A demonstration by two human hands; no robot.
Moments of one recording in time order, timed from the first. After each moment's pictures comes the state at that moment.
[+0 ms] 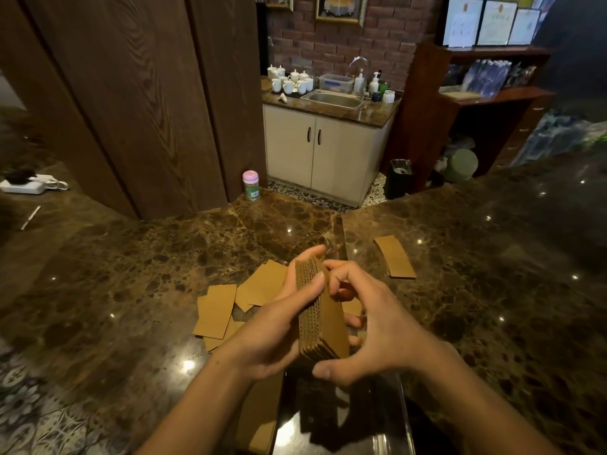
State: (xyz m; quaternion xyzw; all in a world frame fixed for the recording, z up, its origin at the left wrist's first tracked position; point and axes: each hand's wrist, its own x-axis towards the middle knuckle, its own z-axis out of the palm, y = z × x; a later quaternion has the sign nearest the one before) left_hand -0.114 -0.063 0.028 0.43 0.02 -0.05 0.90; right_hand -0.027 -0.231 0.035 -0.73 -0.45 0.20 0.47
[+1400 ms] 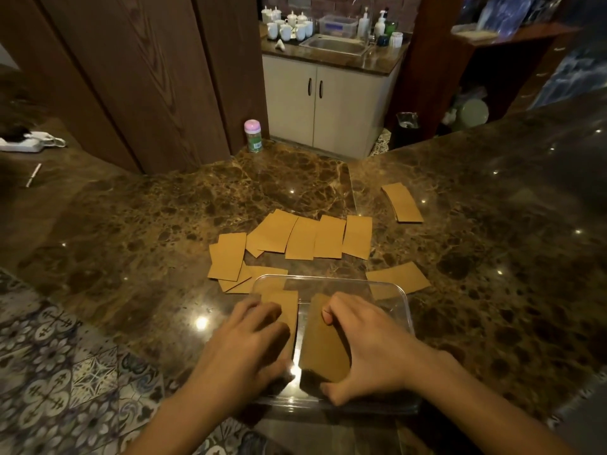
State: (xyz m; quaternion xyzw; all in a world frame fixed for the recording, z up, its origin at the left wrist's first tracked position) left_hand -0.230 -0.033 -0.067 1.00 0.00 0.00 0.10; right_hand -0.104 -0.246 -0.031 -0.83 -0.47 0.24 0.16
